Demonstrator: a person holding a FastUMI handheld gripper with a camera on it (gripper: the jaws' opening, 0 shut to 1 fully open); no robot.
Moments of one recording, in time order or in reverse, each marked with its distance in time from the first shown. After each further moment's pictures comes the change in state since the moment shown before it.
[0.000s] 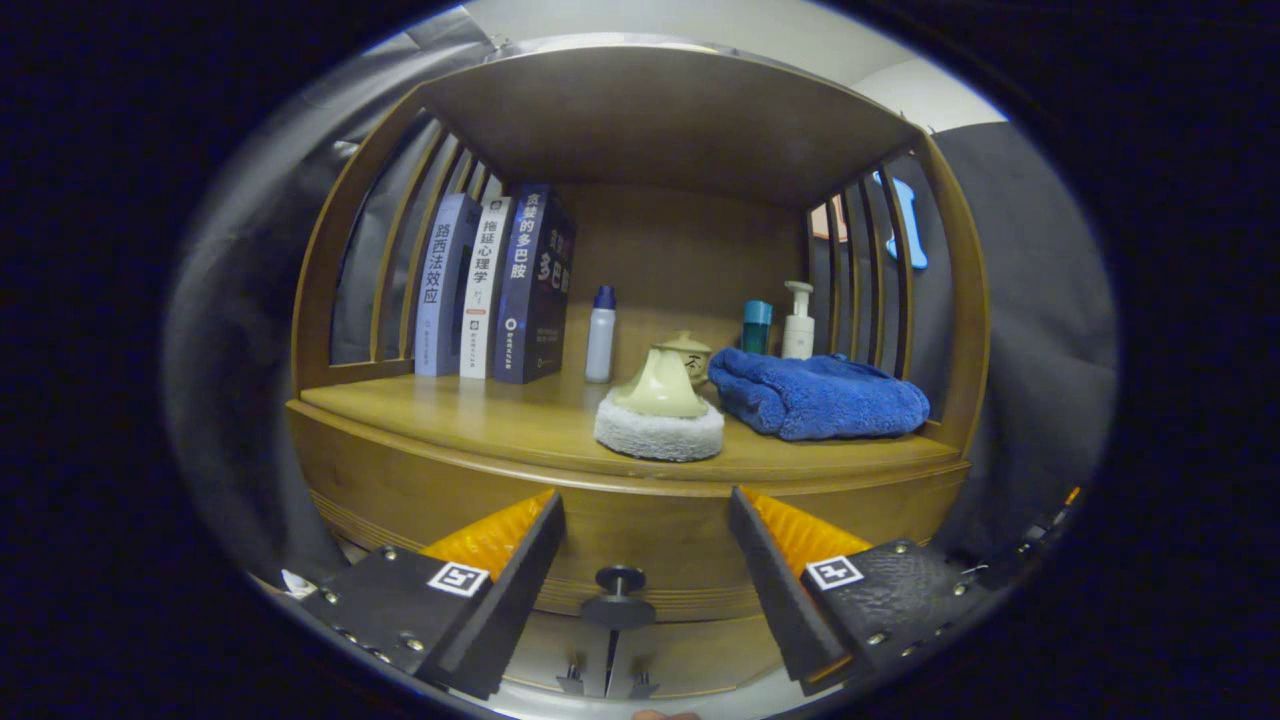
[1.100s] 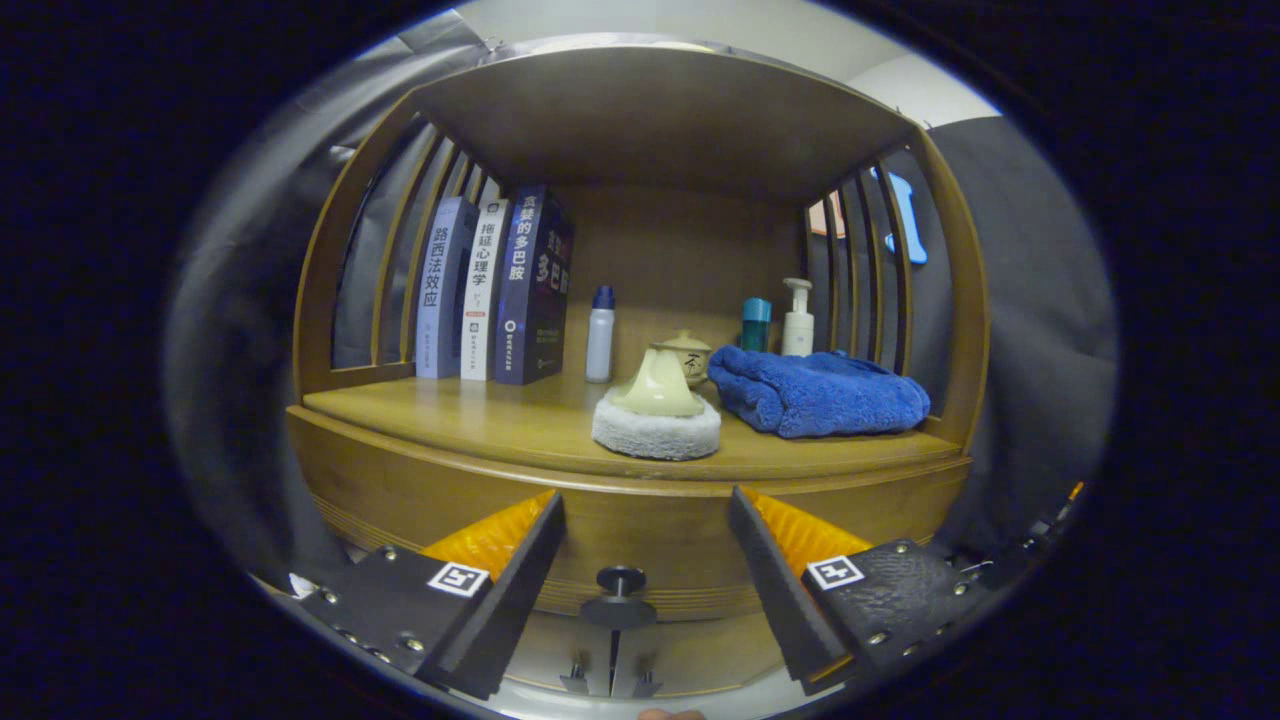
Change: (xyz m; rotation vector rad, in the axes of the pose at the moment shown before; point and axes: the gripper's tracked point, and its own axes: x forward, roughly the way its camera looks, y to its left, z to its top) arm 0.003 0.005 -0.002 0.025 0.012 0.023
